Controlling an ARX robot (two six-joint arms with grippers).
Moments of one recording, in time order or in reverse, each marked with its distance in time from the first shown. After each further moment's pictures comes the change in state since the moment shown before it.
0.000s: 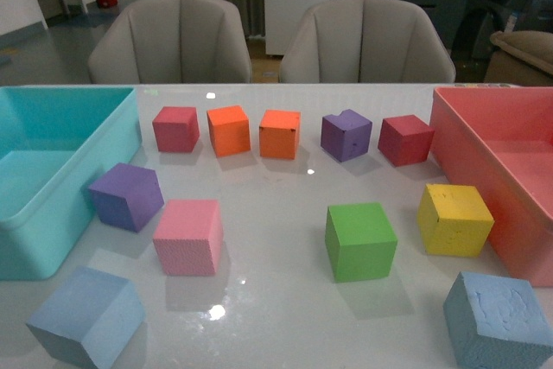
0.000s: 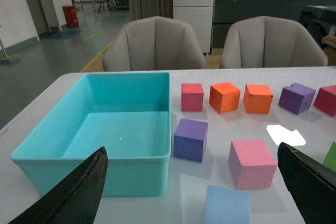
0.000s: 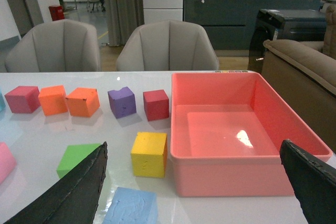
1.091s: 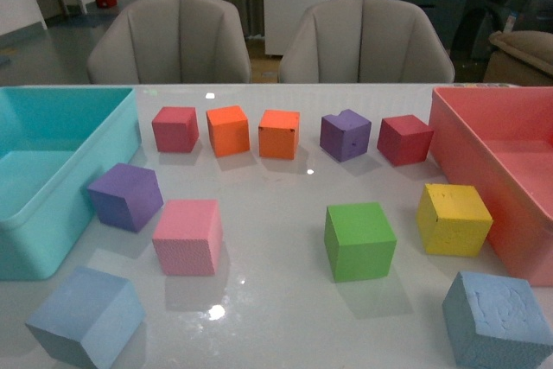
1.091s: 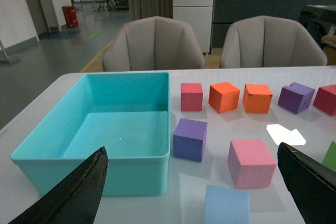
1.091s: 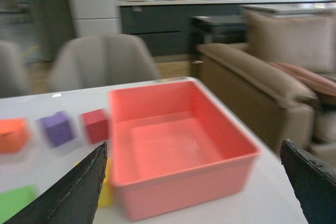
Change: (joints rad) left arm 0.000 0.000 0.000 0.000 0.000 0.000; right arm 0.103 0.148 0.023 0.158 0.312 -0.002
